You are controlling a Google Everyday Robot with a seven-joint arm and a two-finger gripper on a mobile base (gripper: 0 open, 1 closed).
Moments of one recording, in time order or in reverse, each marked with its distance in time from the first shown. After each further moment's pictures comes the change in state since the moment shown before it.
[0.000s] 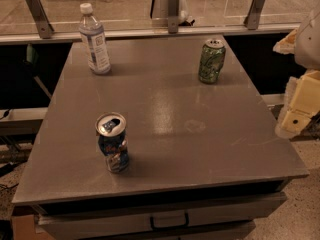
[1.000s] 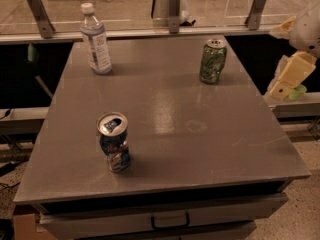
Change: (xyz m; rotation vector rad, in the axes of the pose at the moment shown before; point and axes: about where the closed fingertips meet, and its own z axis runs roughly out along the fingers) arm 0.008 -0.089 0.038 0.063 -0.182 0.031
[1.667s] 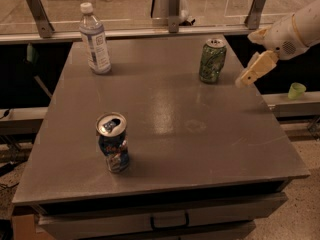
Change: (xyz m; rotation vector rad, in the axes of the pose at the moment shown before) arm -0.004 -0.083 0.088 -0.020 -0.277 0.117
